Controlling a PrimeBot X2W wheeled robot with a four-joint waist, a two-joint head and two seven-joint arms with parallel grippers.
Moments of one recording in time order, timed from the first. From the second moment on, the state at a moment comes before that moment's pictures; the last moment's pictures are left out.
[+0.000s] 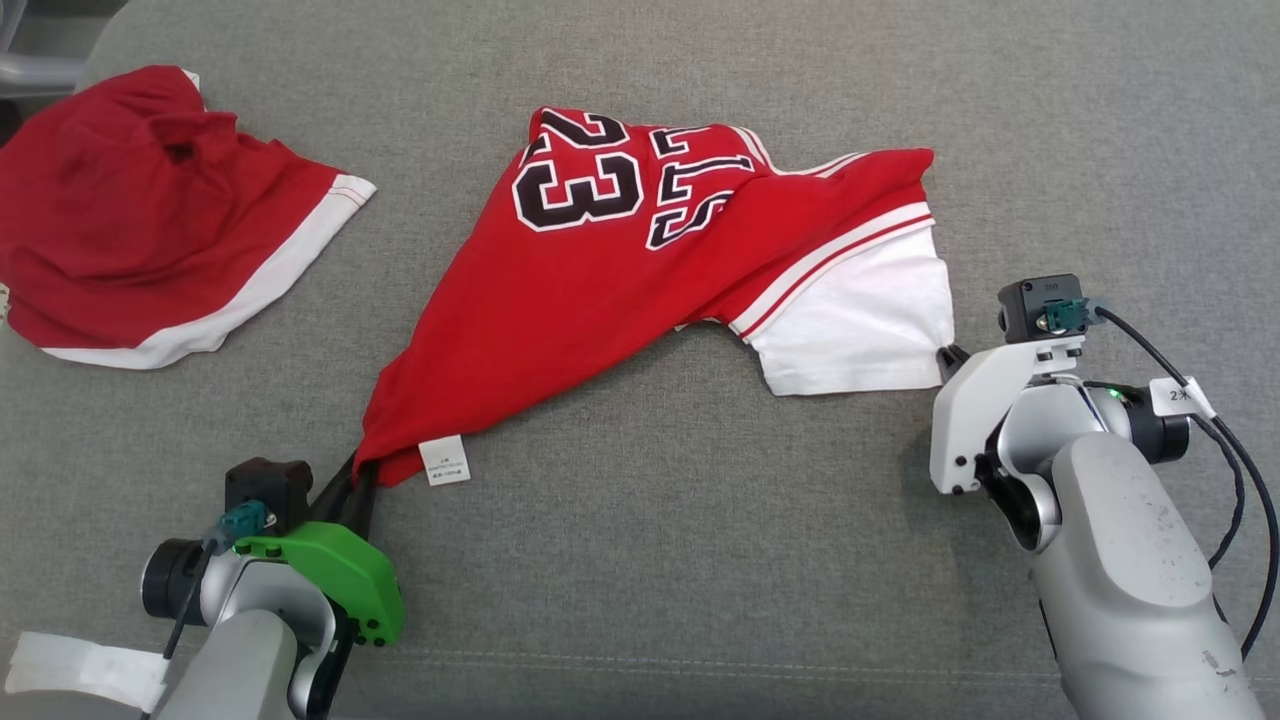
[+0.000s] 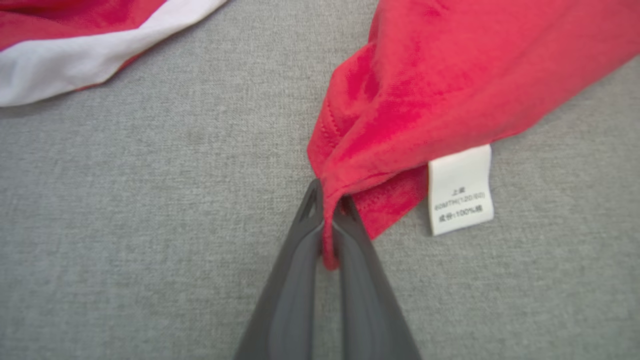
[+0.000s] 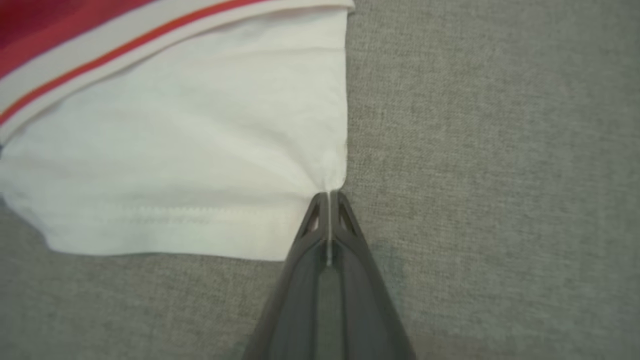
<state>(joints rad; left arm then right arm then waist) -0.35 0.25 -0.35 0.62 -0.43 -0.09 -0.11 -0.50 -0.05 -0.04 0.54 0.04 0.13 0.38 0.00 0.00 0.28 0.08</state>
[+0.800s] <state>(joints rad) -0.54 0.37 -0.33 0.33 -0.39 -0.05 -0.10 -0.67 -0.05 -0.13 0.35 0.06 0.13 0.19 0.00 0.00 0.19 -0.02</state>
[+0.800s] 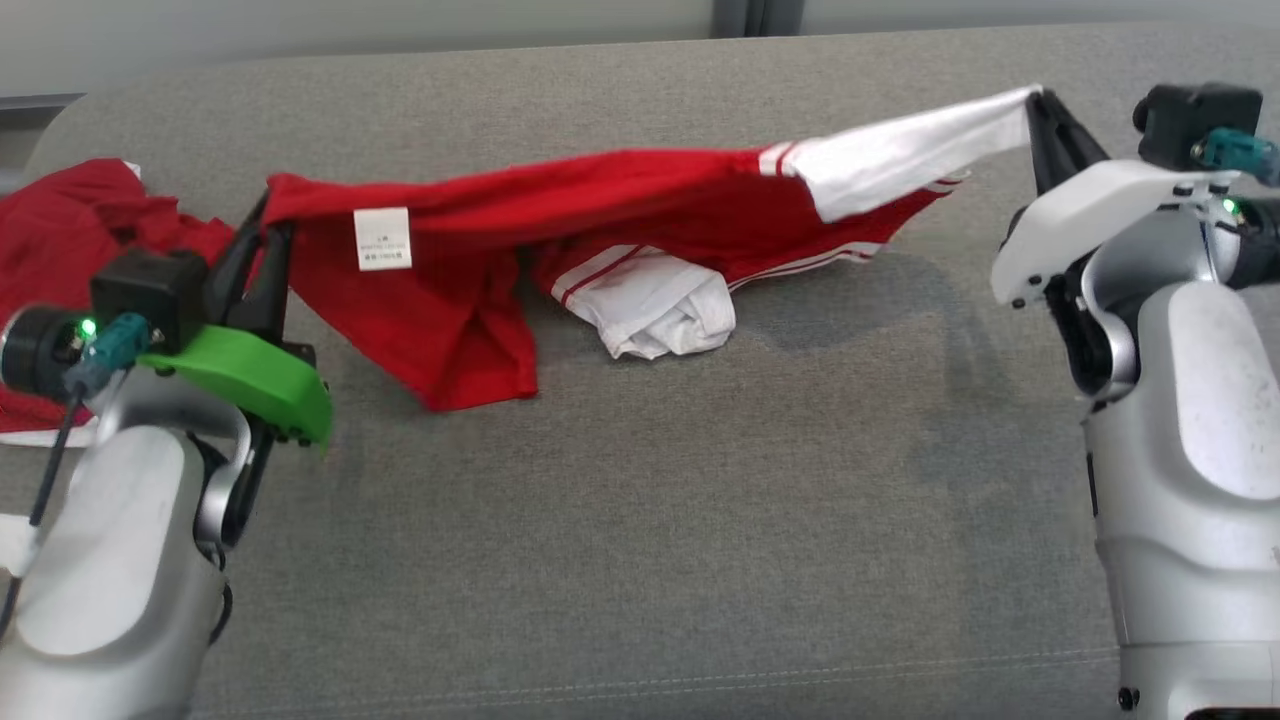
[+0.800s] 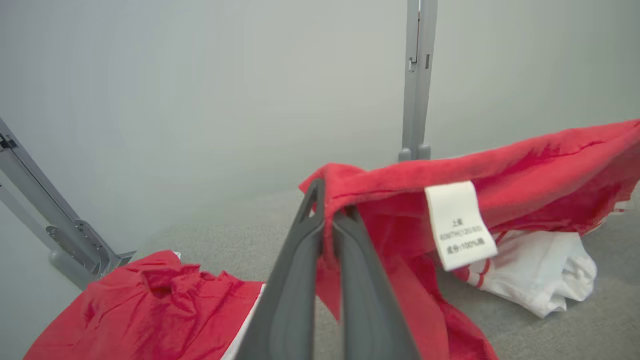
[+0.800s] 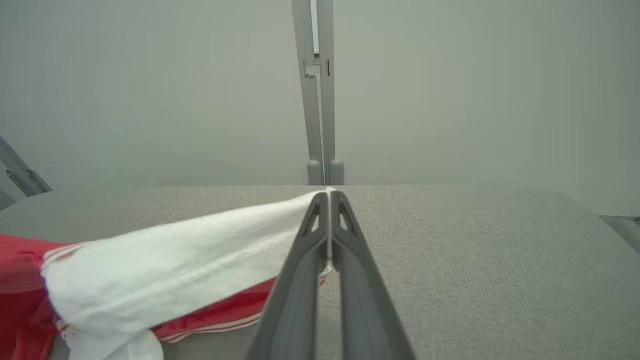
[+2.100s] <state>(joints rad) -1.27 0.34 -0.37 0.41 -0.62 -0.13 -0.11 -1.40 -0.15 0.14 0.60 0.08 0.13 0.08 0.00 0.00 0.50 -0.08</state>
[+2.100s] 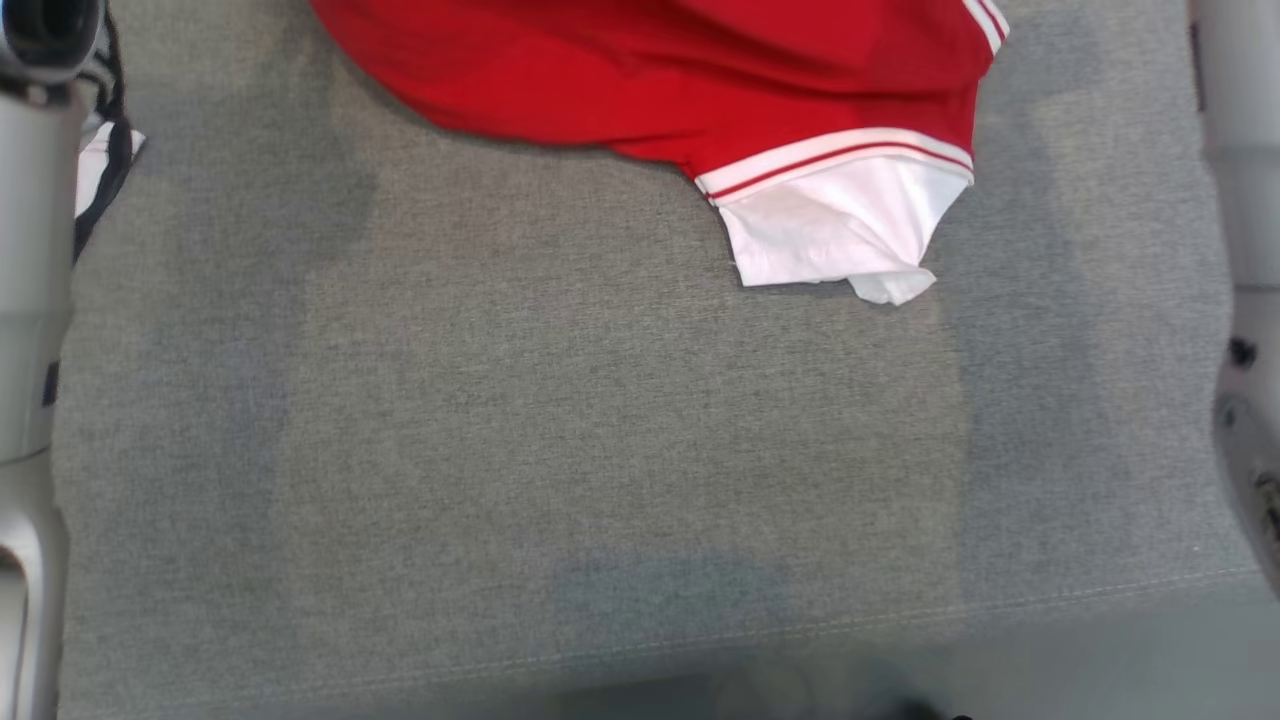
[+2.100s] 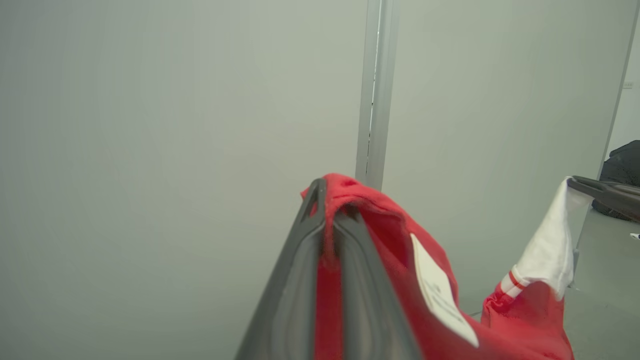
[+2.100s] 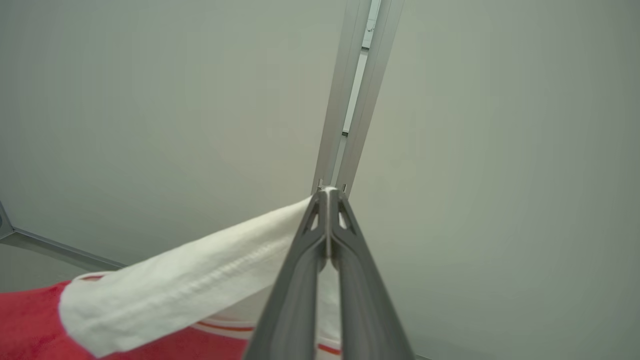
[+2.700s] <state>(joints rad) -1.54 0.20 -0.17 0.48 -0.61 -0.12 -0.26 -1.79 -0.12 -0.07 0.76 -0.18 0.13 -0.24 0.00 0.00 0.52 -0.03</state>
